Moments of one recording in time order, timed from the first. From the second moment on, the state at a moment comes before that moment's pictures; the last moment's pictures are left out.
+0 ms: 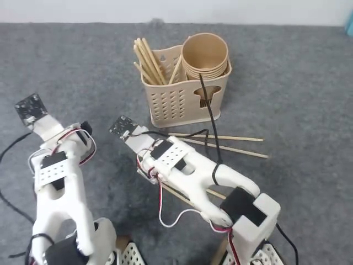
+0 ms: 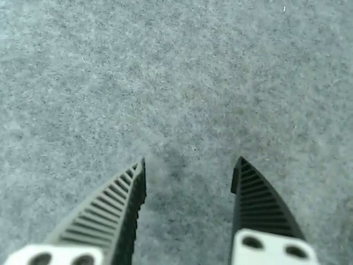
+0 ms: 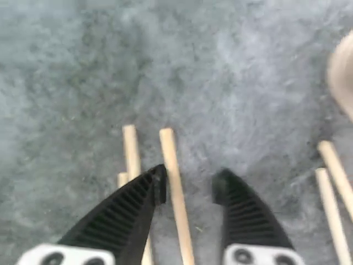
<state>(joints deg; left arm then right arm) -30.2 -25.5 63.7 26.6 15.8 -52.1 13.7 23.7 44.4 7.8</state>
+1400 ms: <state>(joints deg) -32.4 -25.4 62.9 26.6 16.0 -46.0 -52.8 36.2 58.9 3.0</state>
